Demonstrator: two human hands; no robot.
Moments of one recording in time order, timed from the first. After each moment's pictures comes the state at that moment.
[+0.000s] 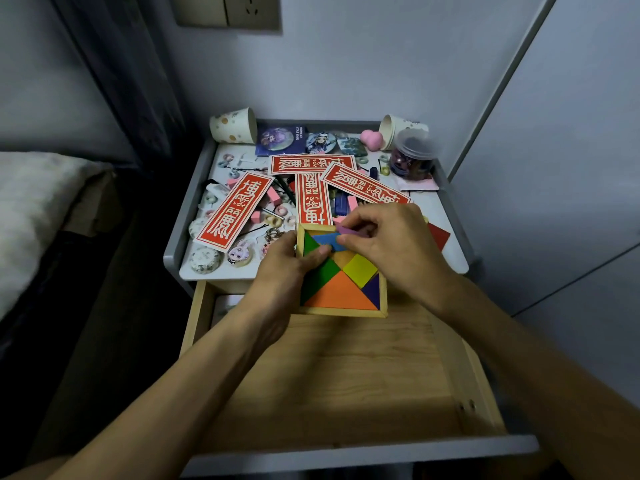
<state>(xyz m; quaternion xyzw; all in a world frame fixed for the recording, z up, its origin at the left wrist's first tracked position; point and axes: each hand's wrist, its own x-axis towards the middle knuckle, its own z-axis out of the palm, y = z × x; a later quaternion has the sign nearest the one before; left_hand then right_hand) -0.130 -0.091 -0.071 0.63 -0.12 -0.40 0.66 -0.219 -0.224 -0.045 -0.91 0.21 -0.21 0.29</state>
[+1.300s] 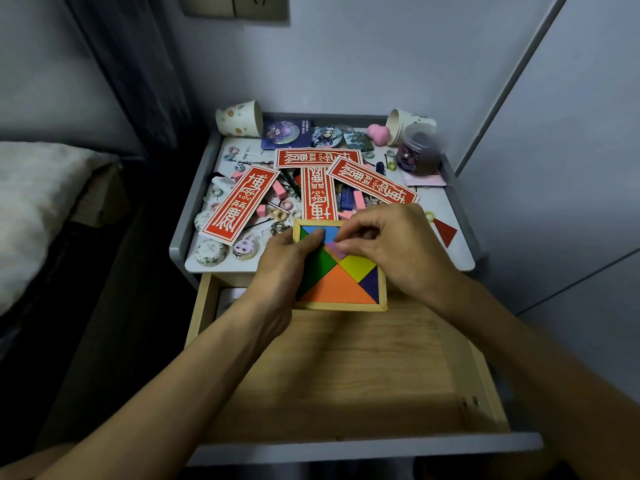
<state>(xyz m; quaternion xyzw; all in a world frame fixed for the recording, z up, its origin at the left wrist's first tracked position) -0.129 -0.091 -0.069 0.62 -0.05 -0.40 0.67 -0.222 -0.215 -0.044 -0.91 0.17 -0.18 0.34</state>
